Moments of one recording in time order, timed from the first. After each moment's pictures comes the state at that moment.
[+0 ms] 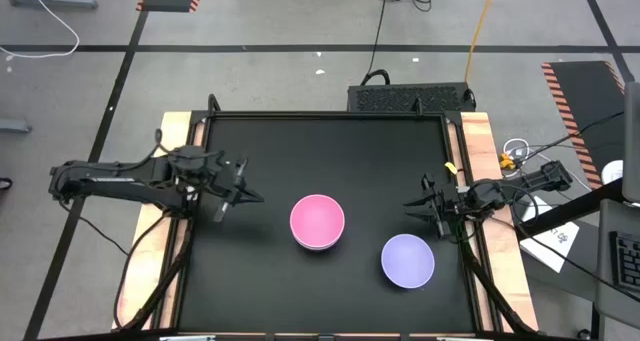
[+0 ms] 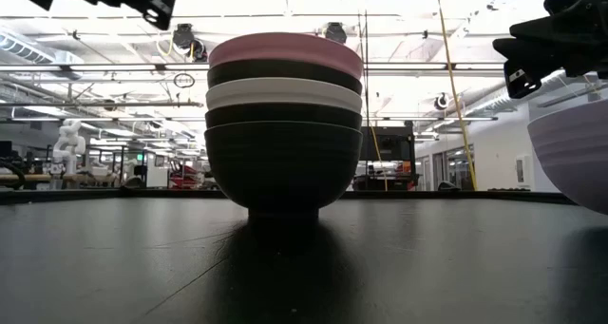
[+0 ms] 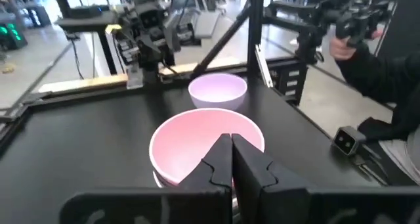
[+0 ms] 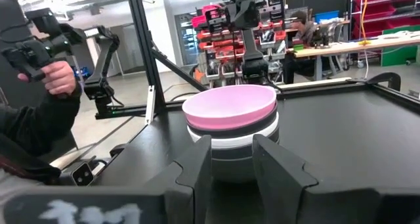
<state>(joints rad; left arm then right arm) 0.06 0.68 0.56 -0.09 0.37 0.12 0.32 0.05 0.01 0.08 0.19 0.16</state>
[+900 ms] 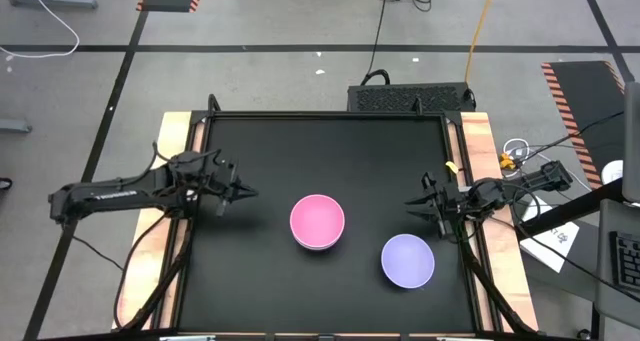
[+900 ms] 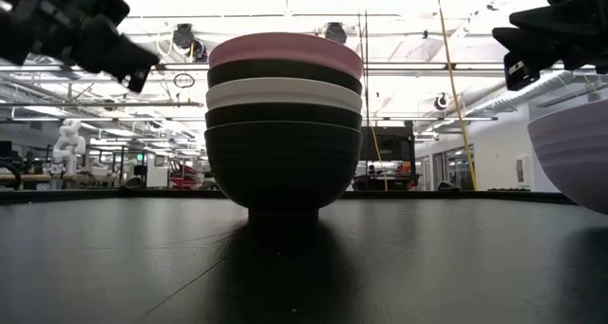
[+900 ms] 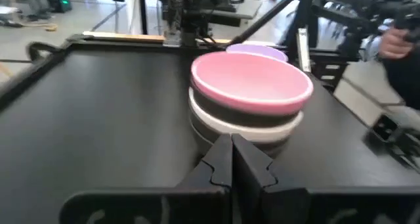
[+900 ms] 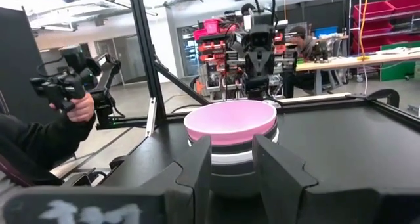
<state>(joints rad) 0.26 0.43 0.24 -0.04 0.41 0.01 0.32 0.05 0.01 0.13 0.19 0.14</state>
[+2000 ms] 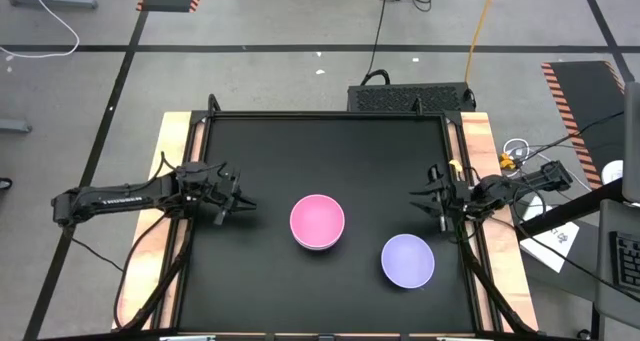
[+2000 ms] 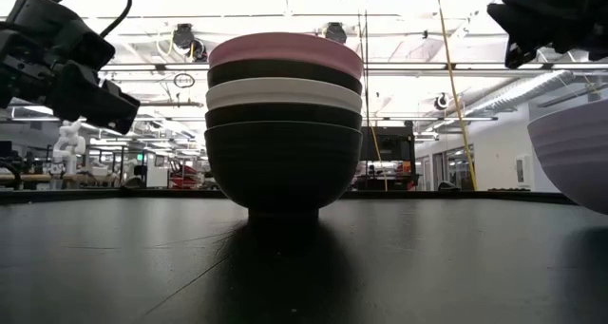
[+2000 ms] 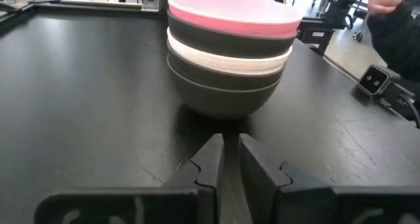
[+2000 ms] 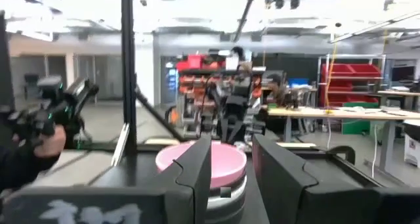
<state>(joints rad) 0.26 0.35 0.03 0.01 0.49 0.04 0.32 0.05 0.02 0.28 0.26 -0.07</state>
